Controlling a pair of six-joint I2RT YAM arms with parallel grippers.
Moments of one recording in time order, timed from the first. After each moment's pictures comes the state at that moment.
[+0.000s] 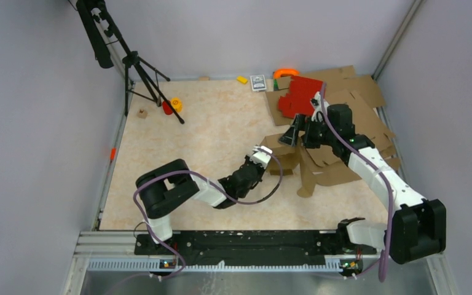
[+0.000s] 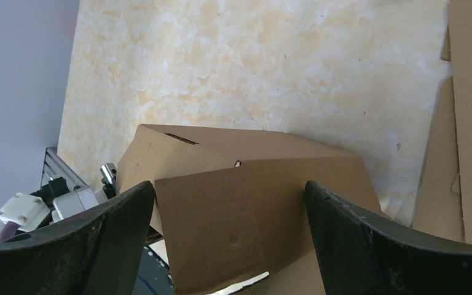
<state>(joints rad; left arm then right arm) -1.06 1.81 0.66 0.90 -0.51 -0.03 0.27 1.21 0.92 -0.31 -0.49 0.43</state>
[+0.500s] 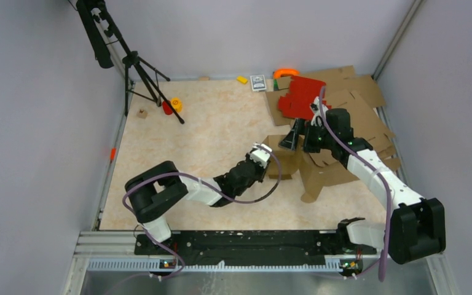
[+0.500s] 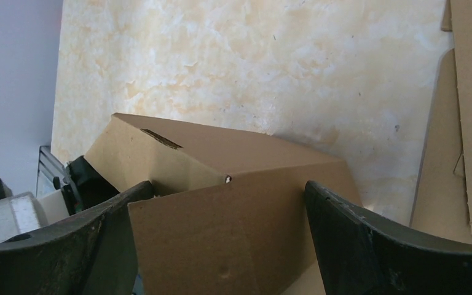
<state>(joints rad) -1.05 1.74 0.67 0.80 -0.39 -0.07 0.27 1.21 0.86 -0.29 -0.47 0.44</state>
